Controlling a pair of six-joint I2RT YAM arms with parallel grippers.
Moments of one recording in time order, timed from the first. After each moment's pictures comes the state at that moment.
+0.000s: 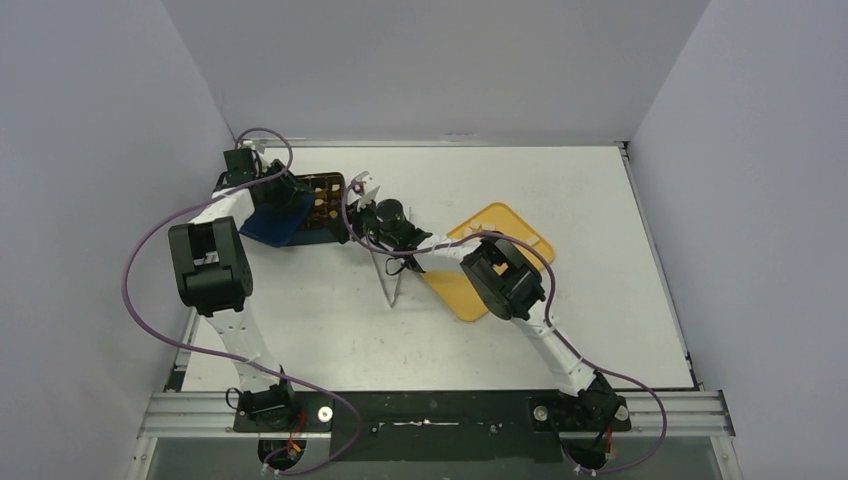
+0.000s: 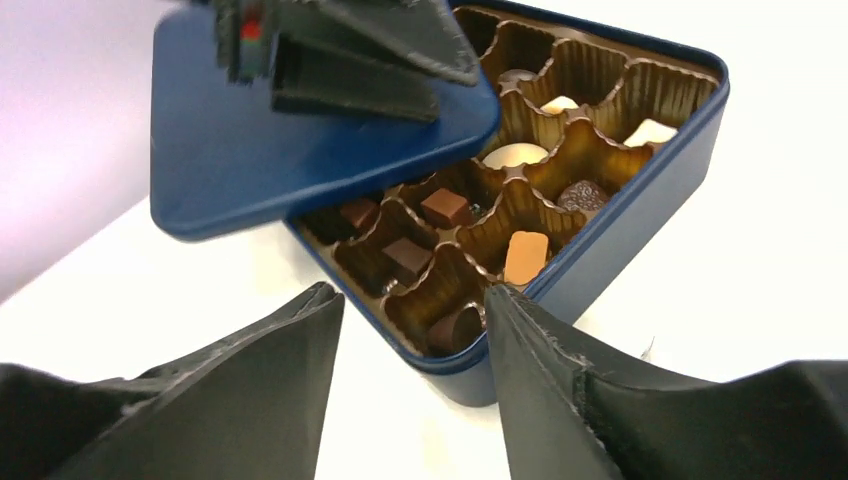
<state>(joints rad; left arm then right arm) 0.19 2.01 1.44 -0.22 0.46 -0.61 0.83 2.48 1.76 0.64 -0.17 0.38</state>
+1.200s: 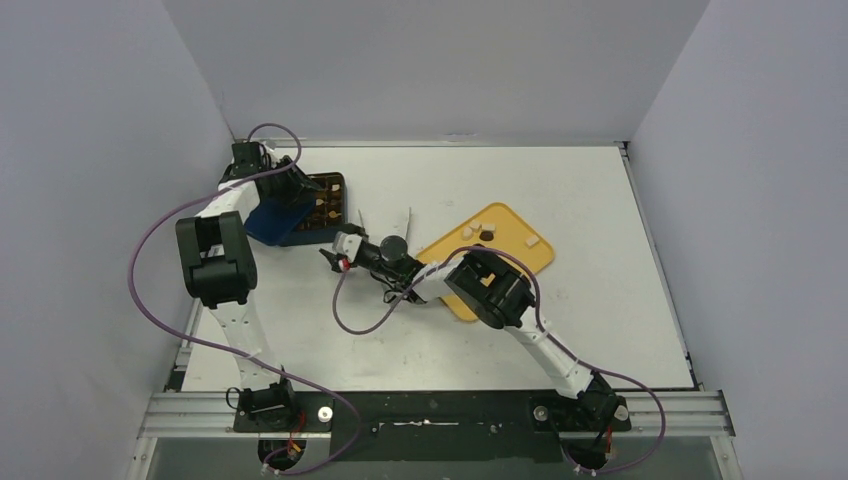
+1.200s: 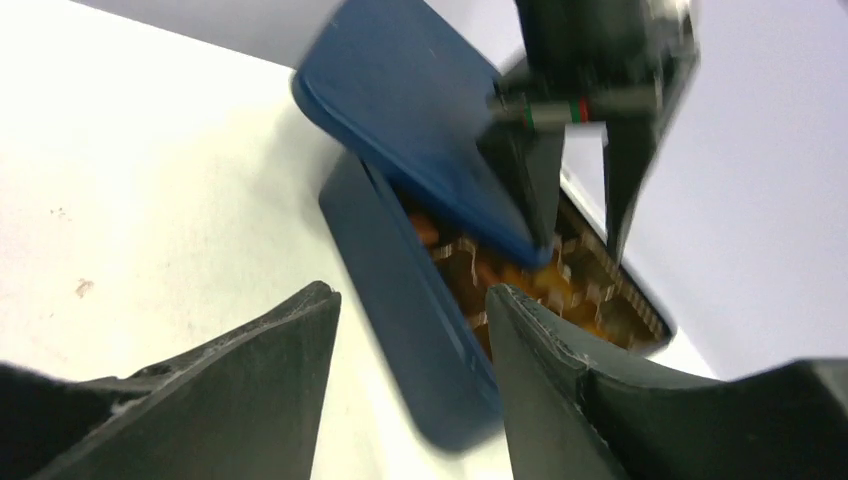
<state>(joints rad) 0.16 2.08 1.55 -0.31 0.52 -0.59 0.93 2.50 1.59 1.05 -0.35 -0.59</state>
